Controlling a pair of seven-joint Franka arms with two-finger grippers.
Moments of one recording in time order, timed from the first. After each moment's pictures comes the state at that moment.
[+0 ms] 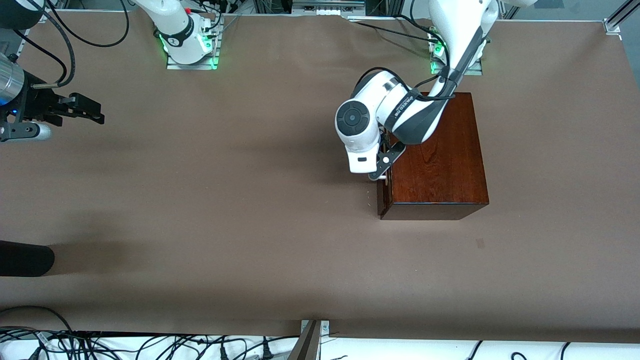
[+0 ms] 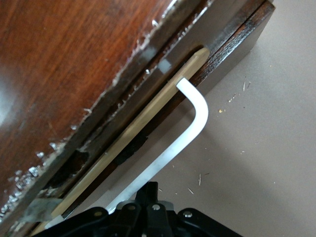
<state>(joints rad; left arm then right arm) -0.54 0.56 -0.16 -1.57 0.11 1.83 -1.52 0.14 0.04 -0.13 -1.60 0.01 1.52 -0.05</state>
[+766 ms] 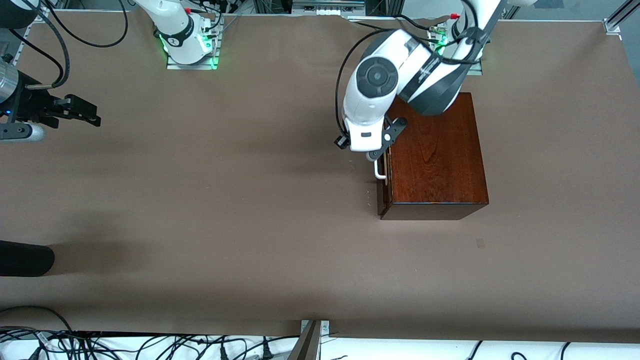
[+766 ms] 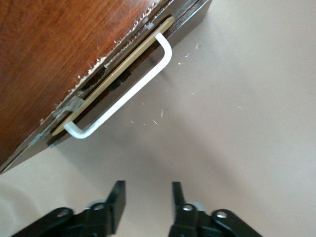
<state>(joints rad) -0.53 0.40 -0.18 -1.53 -0.10 1.84 -1.54 -0.04 0.05 0.05 -1.60 0.01 1.55 -0.04</state>
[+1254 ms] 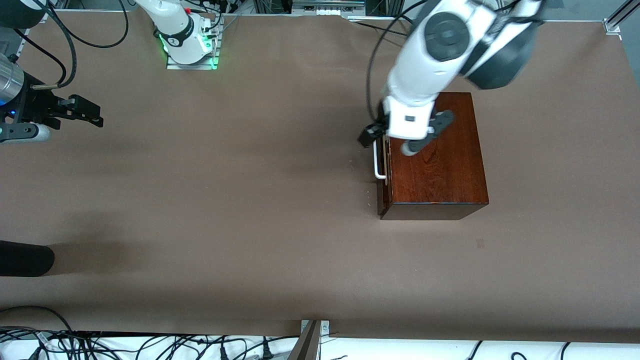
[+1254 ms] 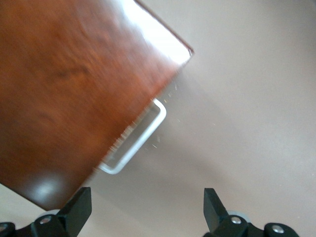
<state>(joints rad) -0.36 0.23 -0.18 -1.53 -0.10 1.73 -1.21 -0.06 0.05 0.09 -1.60 -0.01 1.55 -0.04</state>
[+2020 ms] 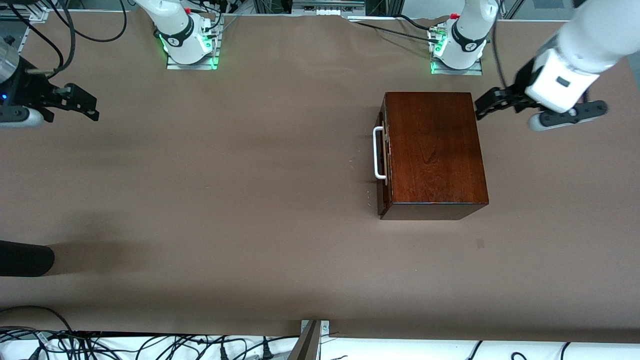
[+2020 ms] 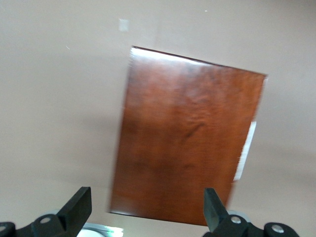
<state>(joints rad) -0.01 -0.03 -0.16 -1.65 -0.07 1.53 -0.34 -0.03 -0.06 0.07 -1.66 -0.02 1.61 -0.01</state>
